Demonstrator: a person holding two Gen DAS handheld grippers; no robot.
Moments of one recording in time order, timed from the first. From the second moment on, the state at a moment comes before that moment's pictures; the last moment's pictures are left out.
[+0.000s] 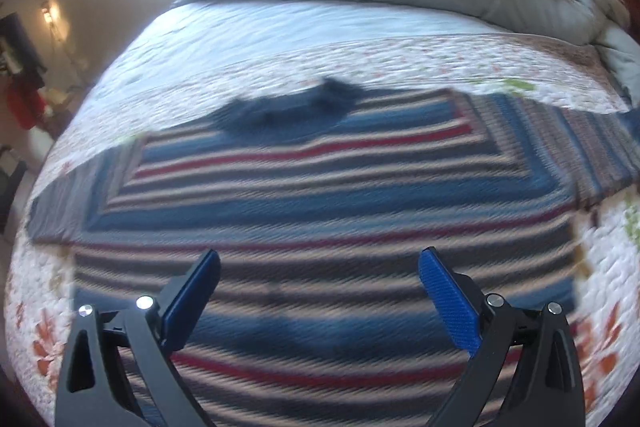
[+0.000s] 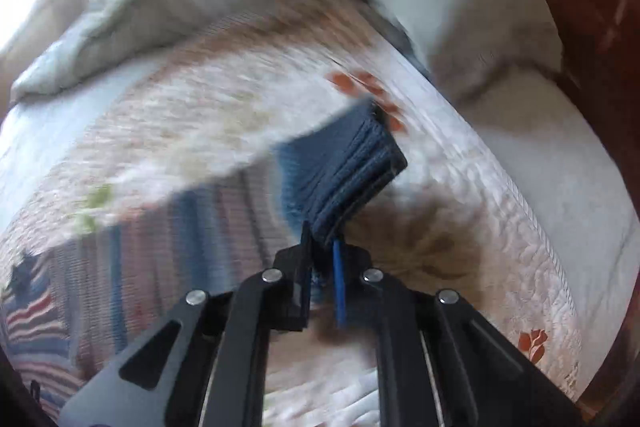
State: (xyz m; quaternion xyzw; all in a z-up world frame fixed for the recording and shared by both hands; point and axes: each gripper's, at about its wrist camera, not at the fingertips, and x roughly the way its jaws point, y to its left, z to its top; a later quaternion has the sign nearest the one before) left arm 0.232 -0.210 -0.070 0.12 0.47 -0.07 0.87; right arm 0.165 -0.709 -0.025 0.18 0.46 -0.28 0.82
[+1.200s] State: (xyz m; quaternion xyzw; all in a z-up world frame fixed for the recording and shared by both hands) left arm 0.250 -0.041 -0.073 0.01 0.49 -0.04 0.87; right arm 0.249 -0.325 -0.050 0.17 0.52 0.03 0.83
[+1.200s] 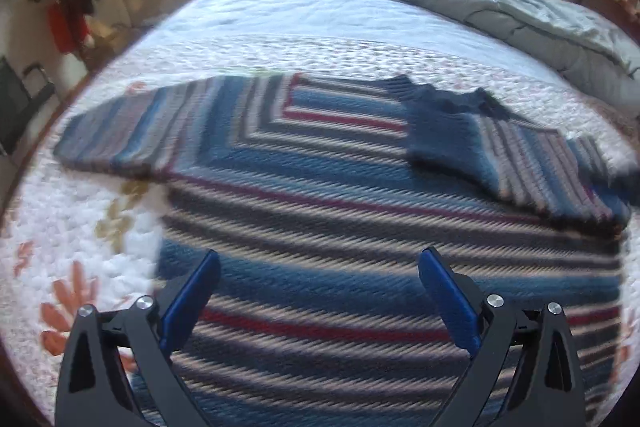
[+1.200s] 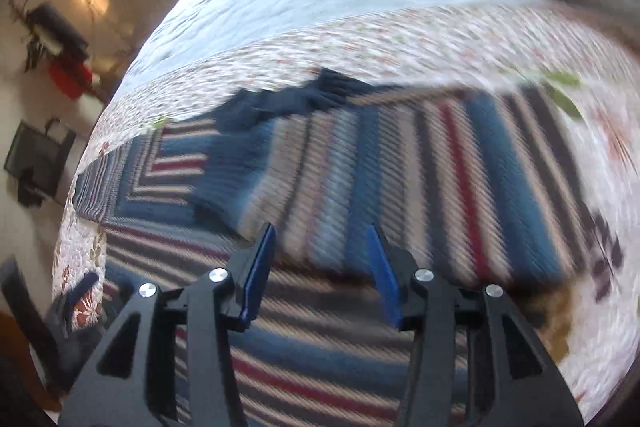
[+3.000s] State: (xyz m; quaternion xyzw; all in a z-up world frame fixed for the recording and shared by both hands) left arm 0.323 -0.032 -0.085 -0.03 0.53 -0.04 0.85; right arm 0.174 -0.383 -0.057 0.06 0.47 -0.11 0.88
